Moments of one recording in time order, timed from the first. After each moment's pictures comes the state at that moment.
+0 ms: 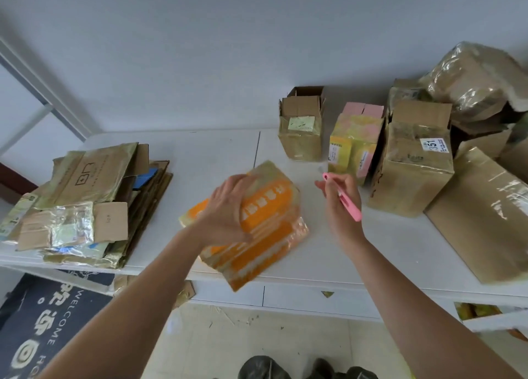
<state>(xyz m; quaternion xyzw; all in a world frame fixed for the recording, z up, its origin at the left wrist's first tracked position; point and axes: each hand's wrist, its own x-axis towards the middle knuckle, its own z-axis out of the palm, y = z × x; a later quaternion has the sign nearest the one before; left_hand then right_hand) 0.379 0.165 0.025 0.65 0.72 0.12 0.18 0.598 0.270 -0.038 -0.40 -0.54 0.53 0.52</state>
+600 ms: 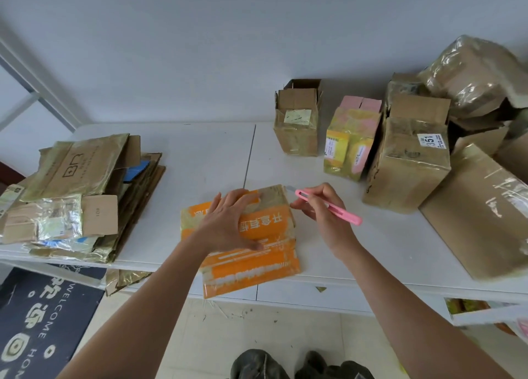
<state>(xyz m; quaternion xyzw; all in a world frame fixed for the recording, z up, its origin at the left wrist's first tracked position) 0.386 0.161 -0.018 0.65 0.73 0.07 0.19 0.604 0.250 -0.043 -0.35 -0.56 0.62 0.42</state>
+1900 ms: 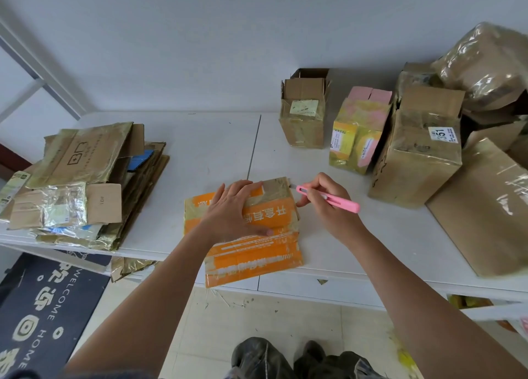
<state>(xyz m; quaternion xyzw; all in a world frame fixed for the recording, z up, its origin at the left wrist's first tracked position) 0.390 0.163 -0.019 0.62 0.75 0.08 0.20 0.609 0.258 -0.028 -0.35 -0.71 0.51 0.33</state>
